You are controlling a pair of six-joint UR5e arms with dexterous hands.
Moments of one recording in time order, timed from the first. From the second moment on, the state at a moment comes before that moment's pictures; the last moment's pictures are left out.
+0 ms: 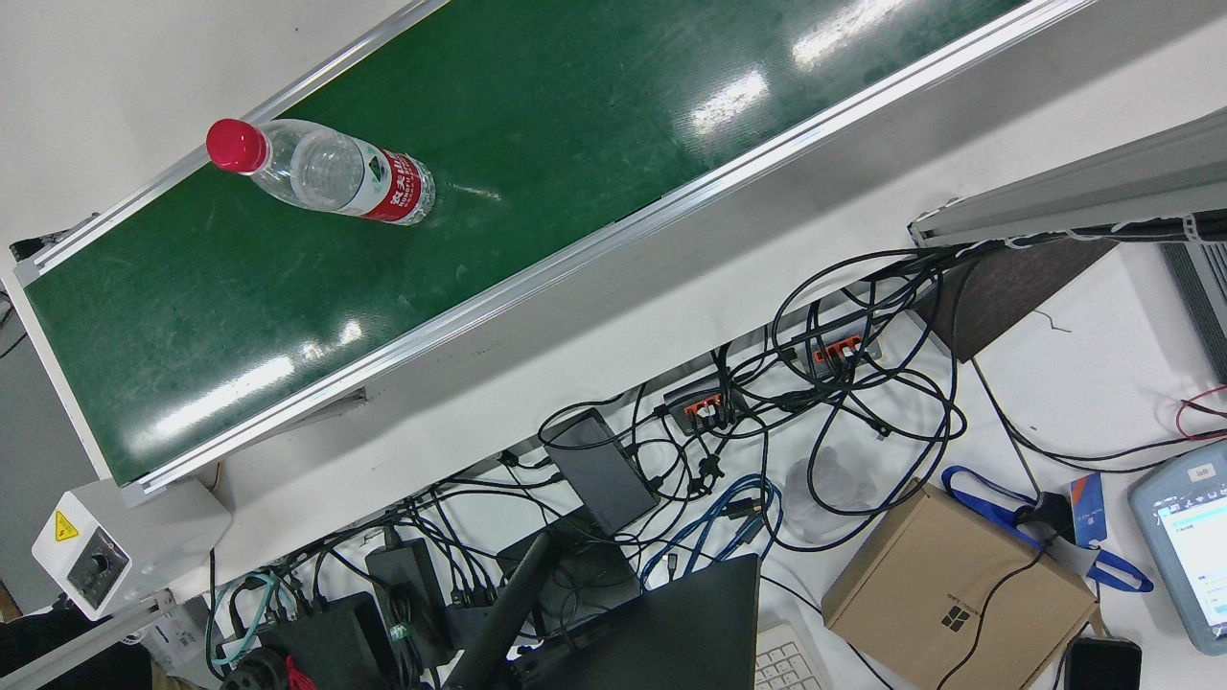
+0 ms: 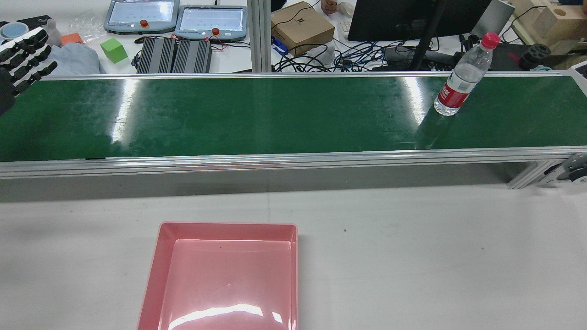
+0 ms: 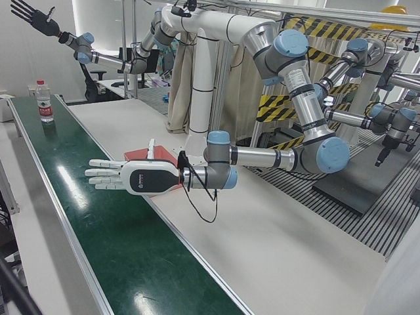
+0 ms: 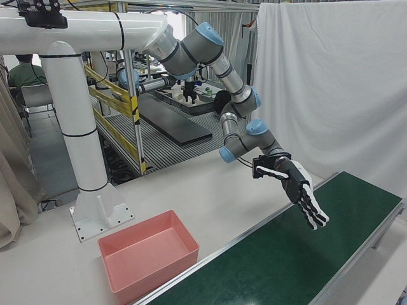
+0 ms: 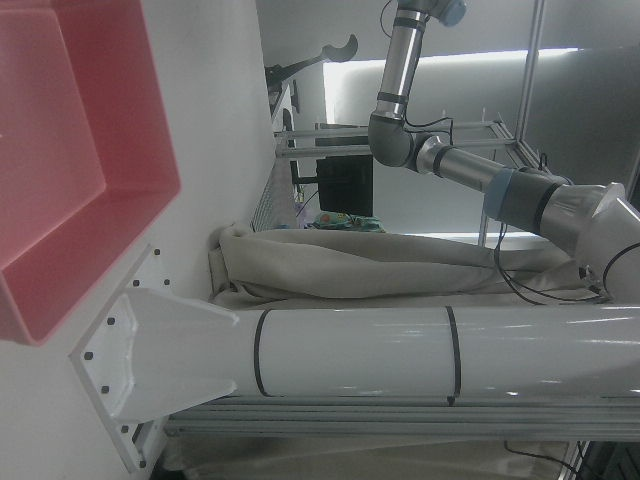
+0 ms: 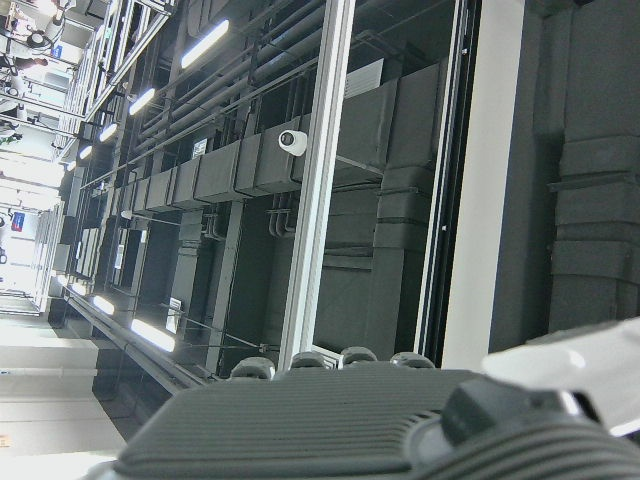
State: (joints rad) left arm -1.09 -1.64 -1.94 0.05 1.48 0.22; right arm 1.95 -1.50 1.49 -2.61 -1.55 -0.04
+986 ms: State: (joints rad) left arm -1.09 -1.64 -1.94 0.04 1.48 0.22; right arm 1.95 -1.50 1.49 -2.61 -1.55 -0.04
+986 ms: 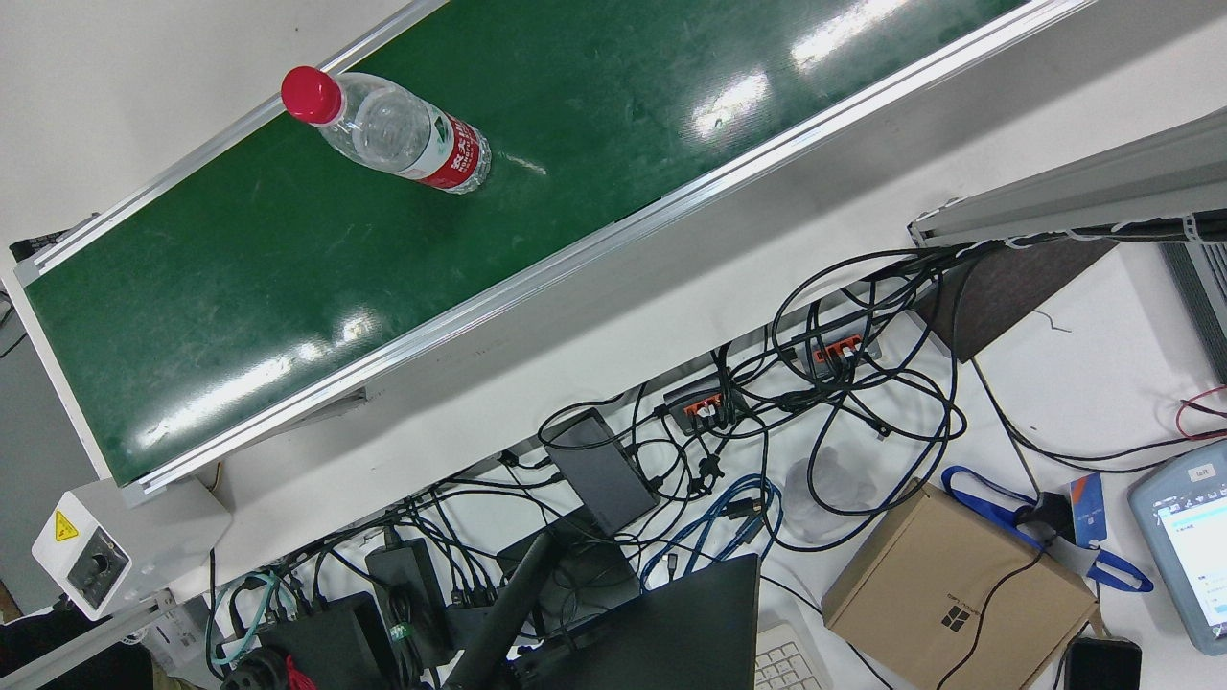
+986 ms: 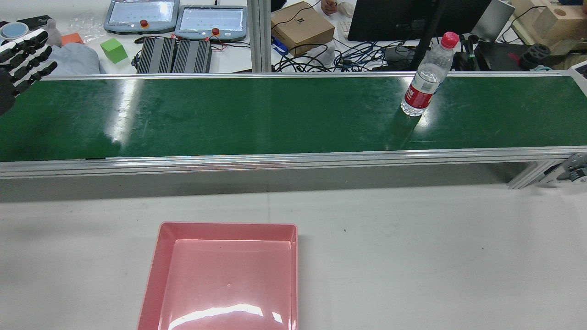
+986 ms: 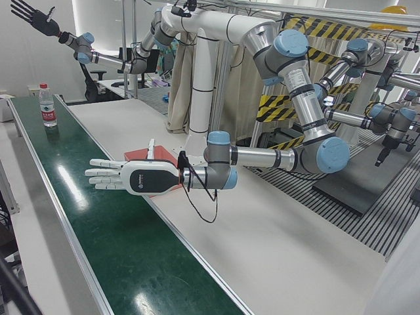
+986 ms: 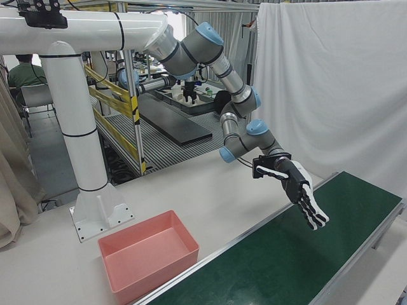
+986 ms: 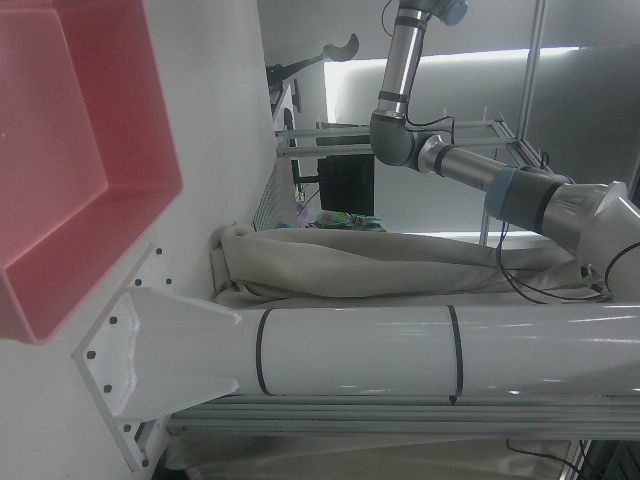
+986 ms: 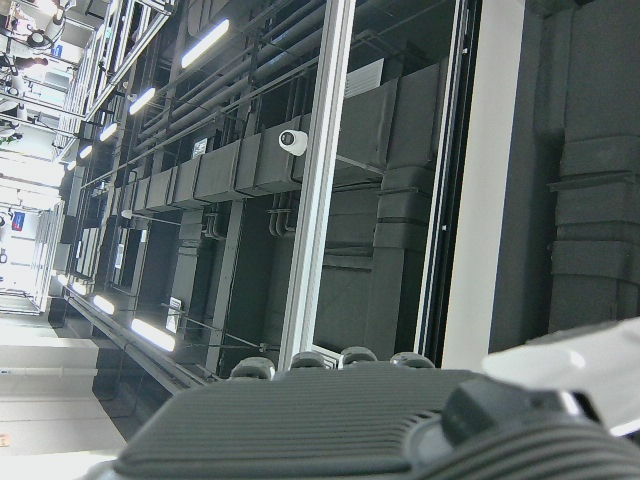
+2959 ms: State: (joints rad) left arm -1.08 -1.64 -1.94 0.04 1.47 0.23; right arm 1.95 -1.50 1.49 -2.61 -1.55 -0.04
